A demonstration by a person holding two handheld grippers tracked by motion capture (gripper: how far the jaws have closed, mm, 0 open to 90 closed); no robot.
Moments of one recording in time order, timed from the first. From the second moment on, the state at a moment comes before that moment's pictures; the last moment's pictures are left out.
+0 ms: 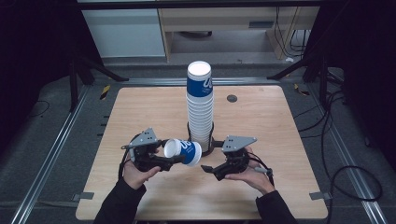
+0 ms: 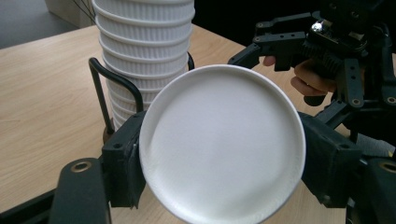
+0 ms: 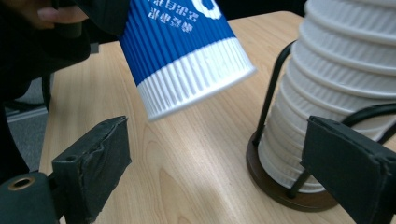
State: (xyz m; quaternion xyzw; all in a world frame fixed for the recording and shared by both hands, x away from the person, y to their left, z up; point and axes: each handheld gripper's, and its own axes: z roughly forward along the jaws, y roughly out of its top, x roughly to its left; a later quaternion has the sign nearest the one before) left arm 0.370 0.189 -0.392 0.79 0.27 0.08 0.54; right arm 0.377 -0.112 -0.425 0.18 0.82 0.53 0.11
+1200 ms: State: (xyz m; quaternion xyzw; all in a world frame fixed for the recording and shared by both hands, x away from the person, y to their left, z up) left arm 0.358 0.172 -0.388 0.79 0.19 0.04 0.59; right arm 0.378 -0.113 -0.433 0.16 0.80 0.58 0.02
